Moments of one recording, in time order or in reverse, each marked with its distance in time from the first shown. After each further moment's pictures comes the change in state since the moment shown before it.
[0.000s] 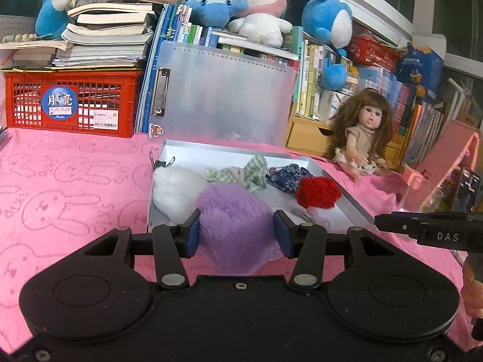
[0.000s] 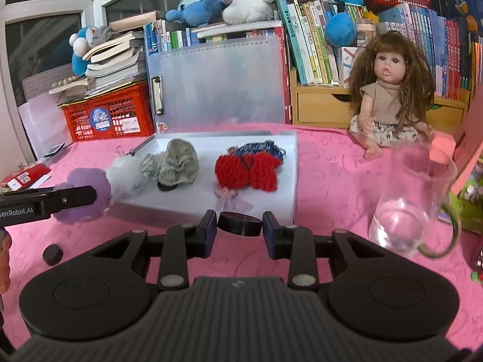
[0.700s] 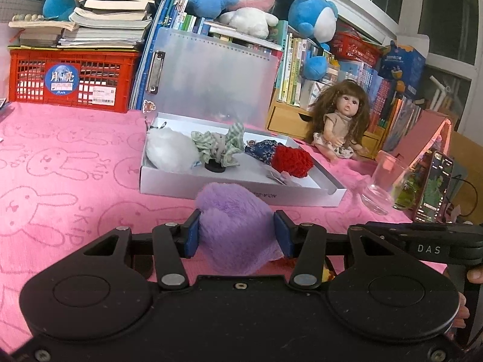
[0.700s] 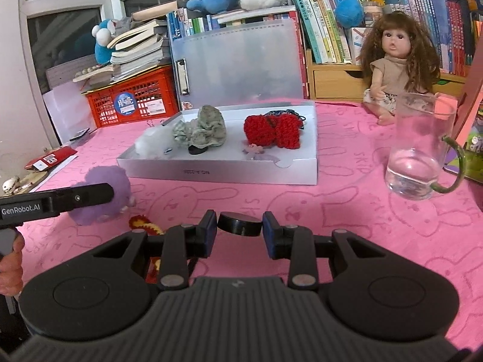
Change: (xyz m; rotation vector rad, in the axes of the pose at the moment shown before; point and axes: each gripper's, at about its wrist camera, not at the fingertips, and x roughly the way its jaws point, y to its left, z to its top) left arm -0.053 -0.009 -0.051 -0.021 0.015 -0.056; right arm -0.032 0.013 -0.050 0.021 0.026 0.075
